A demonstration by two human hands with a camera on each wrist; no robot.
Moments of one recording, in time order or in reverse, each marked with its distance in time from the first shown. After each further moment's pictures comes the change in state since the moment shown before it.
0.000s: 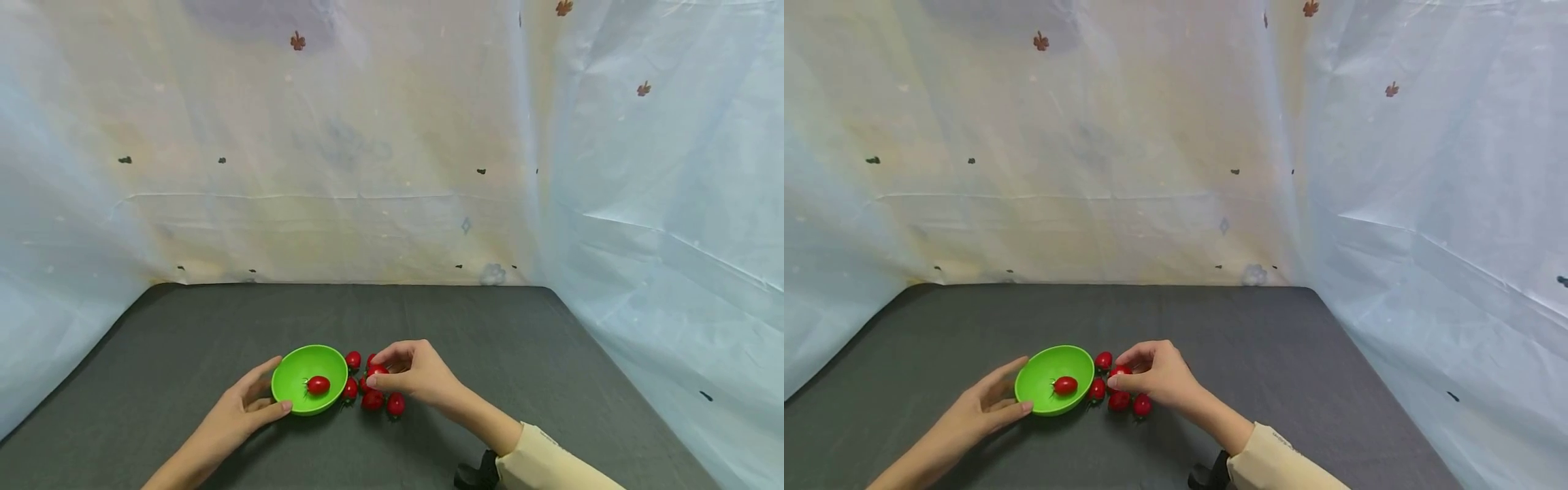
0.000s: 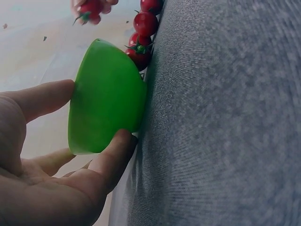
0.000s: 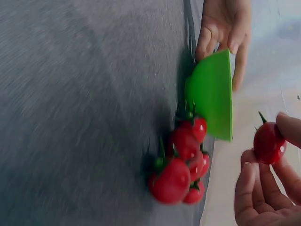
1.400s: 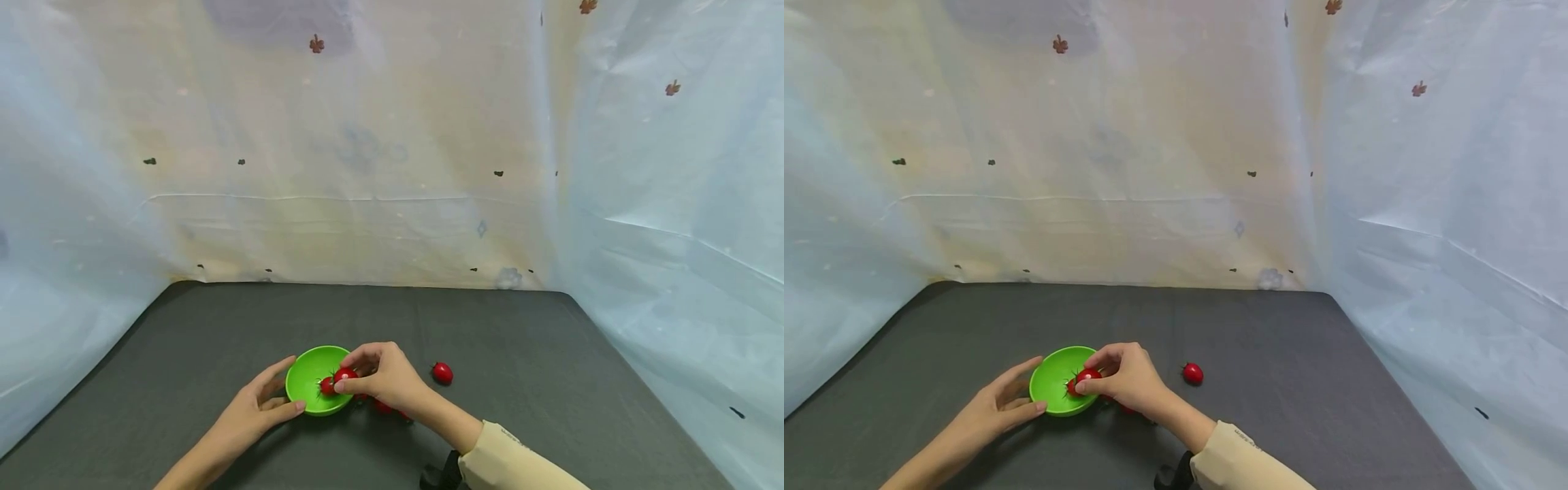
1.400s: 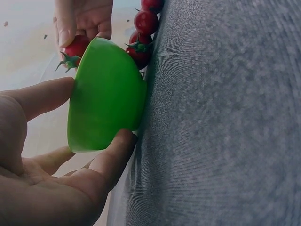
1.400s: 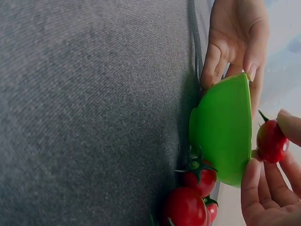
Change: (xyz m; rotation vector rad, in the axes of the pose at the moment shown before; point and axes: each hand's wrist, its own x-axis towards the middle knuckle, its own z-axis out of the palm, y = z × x) left_hand 0.001 -0.004 0.001 -0.023 0.016 0.010; right_hand 0.037 -0.001 0.052 -0.027 -0.034 -0.091
